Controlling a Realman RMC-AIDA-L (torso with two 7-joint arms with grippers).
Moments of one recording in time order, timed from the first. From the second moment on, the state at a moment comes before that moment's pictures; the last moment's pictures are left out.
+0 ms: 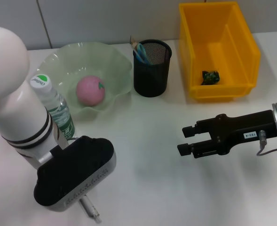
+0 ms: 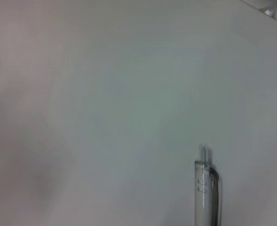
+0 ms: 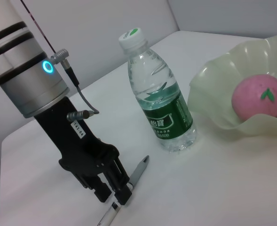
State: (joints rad) left arm -0.68 -2.07 1.81 1.29 2.59 1.61 -1.20; right arm 0.64 2.07 -0.50 -0.68 -2.38 -1.70 1.56
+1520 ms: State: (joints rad) left arm -0.69 -2.08 1.87 1.24 2.64 1.55 -1.23; right arm 0.64 2.07 -0.50 -0.68 -2.37 -1.71 1.56
